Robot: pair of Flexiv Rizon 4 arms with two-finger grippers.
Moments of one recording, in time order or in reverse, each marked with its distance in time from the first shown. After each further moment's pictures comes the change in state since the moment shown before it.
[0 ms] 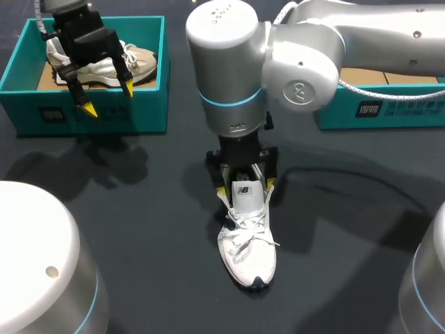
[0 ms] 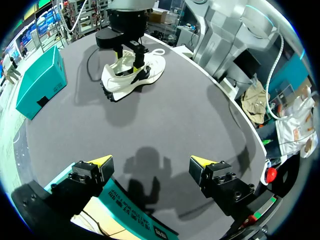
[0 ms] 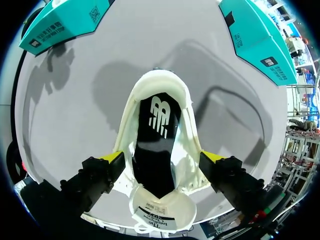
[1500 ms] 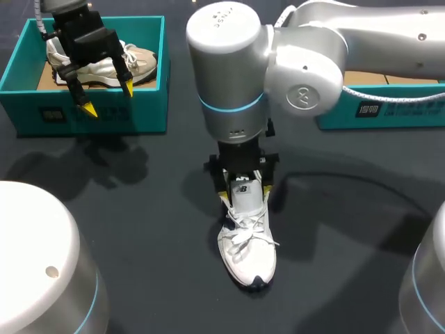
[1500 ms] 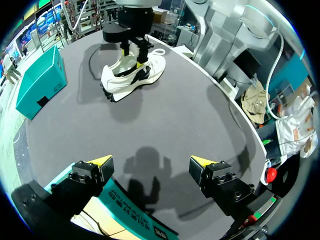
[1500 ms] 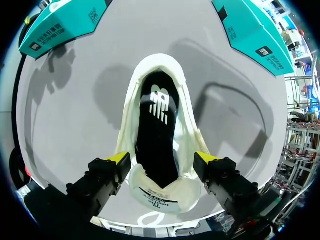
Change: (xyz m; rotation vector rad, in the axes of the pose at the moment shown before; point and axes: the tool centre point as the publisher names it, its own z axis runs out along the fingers) left arm 0.000 0.000 0.000 0.000 0.000 0.000; right arm 0.004 -0.019 -0.006 -0.001 0.012 0.054
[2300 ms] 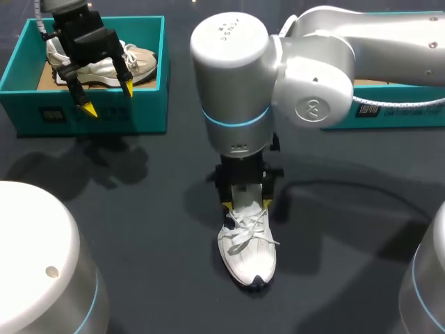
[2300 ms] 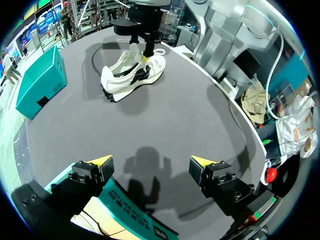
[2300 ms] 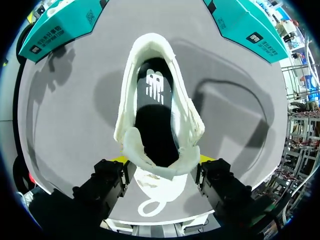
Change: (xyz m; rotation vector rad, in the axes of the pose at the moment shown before) left arm 0.000 0.000 0.000 0.000 0.000 0.000; right arm 0.000 -0.035 -0.006 -0.007 0.007 0.074
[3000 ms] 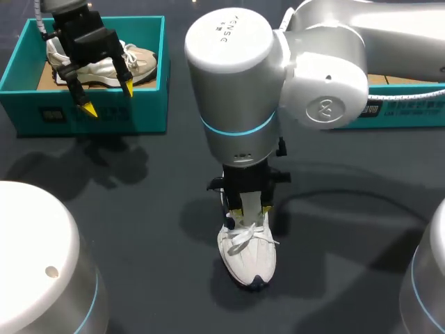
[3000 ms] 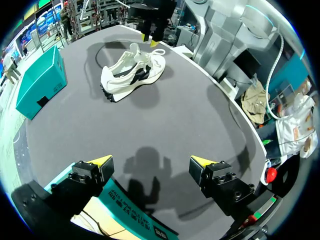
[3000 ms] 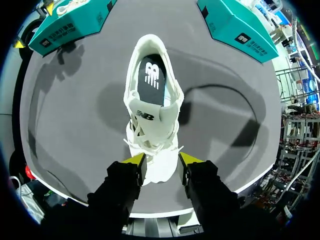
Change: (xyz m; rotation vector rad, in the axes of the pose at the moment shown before) left arm 0.000 0.000 0.000 0.000 0.000 0.000; right arm -0.009 -0.031 -0.037 -0.051 -0.020 -0.036
